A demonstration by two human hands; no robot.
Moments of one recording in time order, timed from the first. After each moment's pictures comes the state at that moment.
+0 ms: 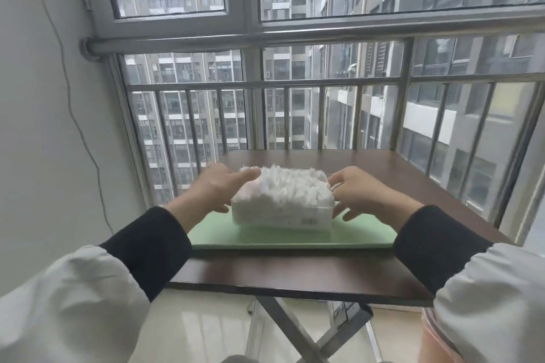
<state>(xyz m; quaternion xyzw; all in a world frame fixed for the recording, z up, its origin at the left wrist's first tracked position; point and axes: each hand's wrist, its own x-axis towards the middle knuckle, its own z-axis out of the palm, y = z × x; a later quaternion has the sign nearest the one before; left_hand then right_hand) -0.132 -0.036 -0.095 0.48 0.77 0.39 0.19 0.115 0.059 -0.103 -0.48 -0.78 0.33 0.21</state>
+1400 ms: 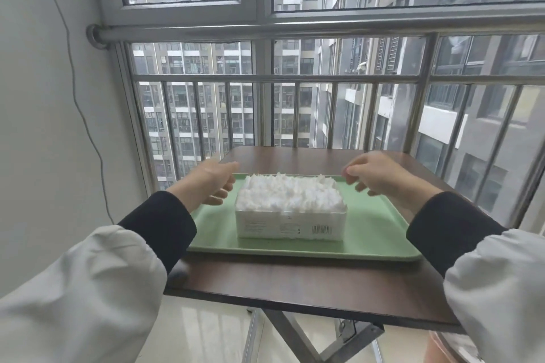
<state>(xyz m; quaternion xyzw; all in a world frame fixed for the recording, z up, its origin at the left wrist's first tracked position) -0.171 -0.010 -0.104 0.41 0.78 0.40 0.24 0.117 0.099 -0.089 -0.49 -0.78 0.28 0.26</state>
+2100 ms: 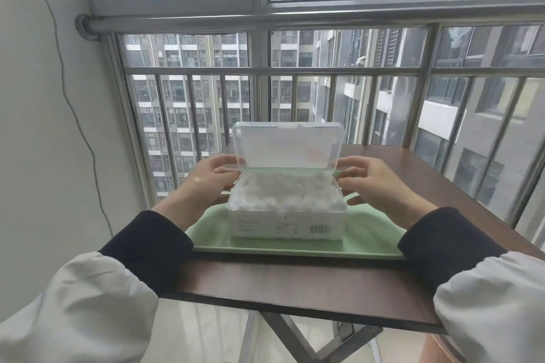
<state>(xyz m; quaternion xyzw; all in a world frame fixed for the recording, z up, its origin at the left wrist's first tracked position) -0.163 -0.016 -0.127 0.45 0.60 0.57 0.32 0.121 0.096 -0.123 -0.38 -0.74 0.42 0.36</state>
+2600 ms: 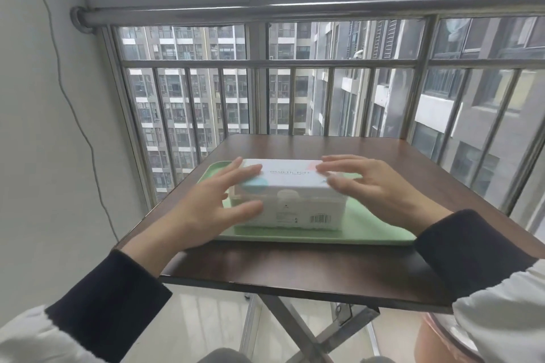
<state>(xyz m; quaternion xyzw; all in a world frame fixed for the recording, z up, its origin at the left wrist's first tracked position) -0.148 -0.073 -0.144 0.68 0.63 0.36 0.12 0.134 0.053 -0.116 -0.29 -0.88 0.23 0.30</state>
